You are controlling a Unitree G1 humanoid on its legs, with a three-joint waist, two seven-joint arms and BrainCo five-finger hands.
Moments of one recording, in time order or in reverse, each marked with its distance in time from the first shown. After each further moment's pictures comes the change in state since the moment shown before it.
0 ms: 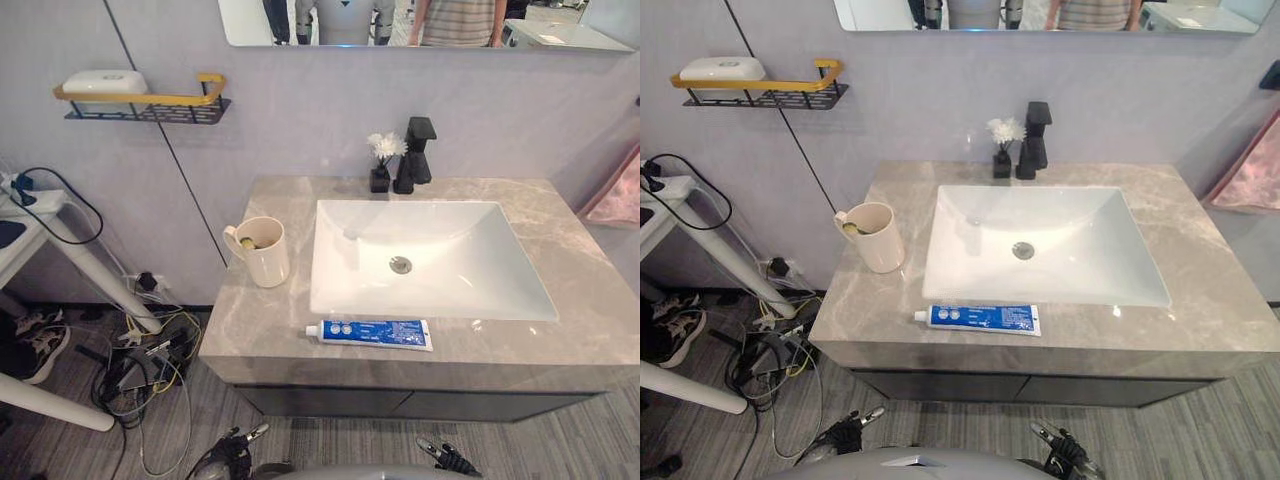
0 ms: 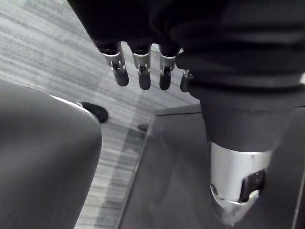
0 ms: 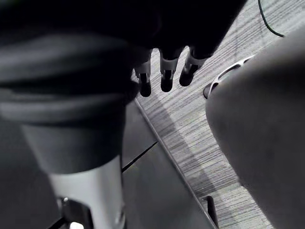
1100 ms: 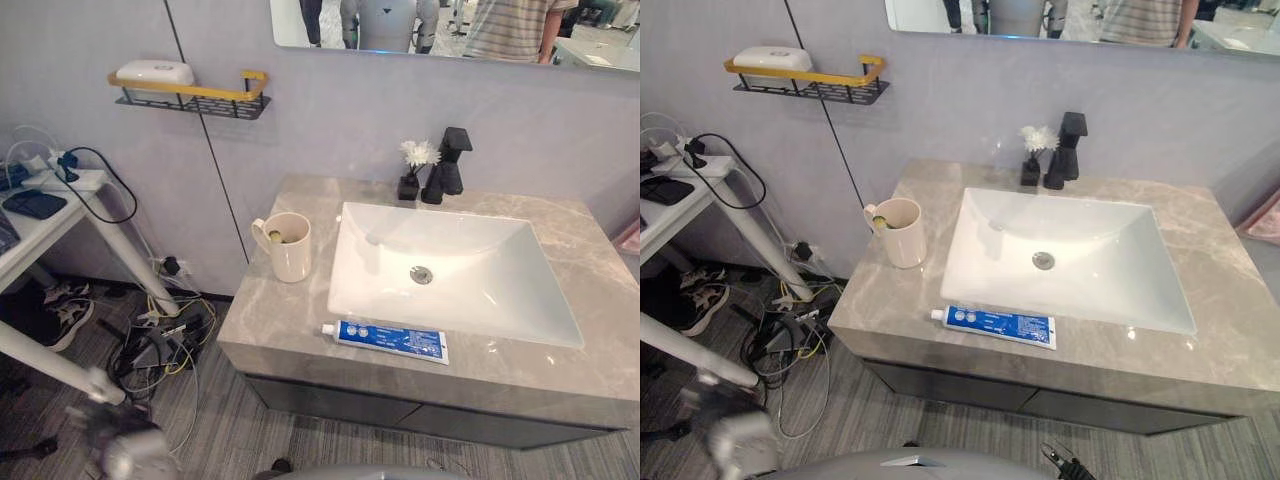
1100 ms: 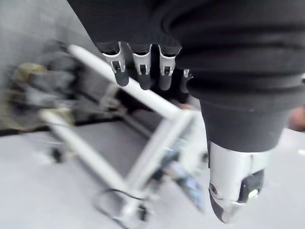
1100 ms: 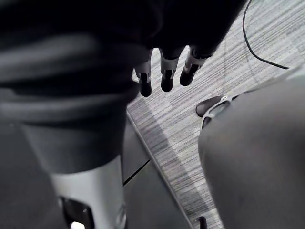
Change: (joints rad) left arm 0.086 -0.106 0.544 -1.145 -0.519 -0.170 0.374; right arm 0.061 -0.009 -0.051 0.029 0.010 -0.005 -0.029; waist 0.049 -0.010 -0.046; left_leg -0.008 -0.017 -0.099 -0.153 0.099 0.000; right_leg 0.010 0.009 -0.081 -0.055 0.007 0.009
